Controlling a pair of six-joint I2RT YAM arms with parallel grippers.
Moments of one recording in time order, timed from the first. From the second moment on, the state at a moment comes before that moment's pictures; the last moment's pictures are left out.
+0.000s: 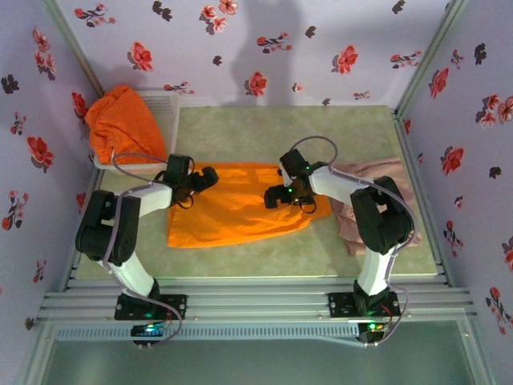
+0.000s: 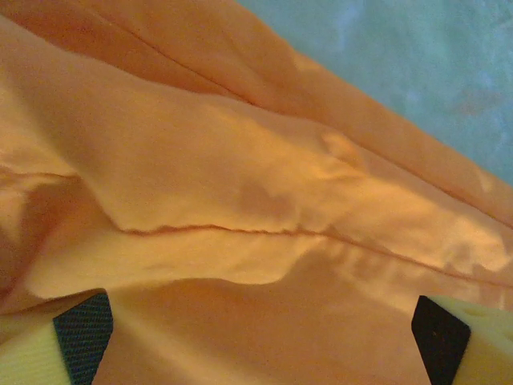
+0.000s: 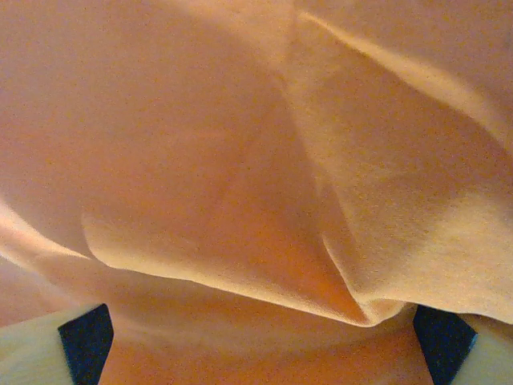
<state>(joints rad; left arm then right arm) -0.27 1.70 0.84 0.00 0.10 -0.69 0.54 1.84 1.16 -0.57 -0.18 0.34</state>
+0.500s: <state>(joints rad) -0.31 1.31 0.84 -0.17 0.00 -0.59 0.54 1.72 1.10 -0.54 -0.21 0.37</state>
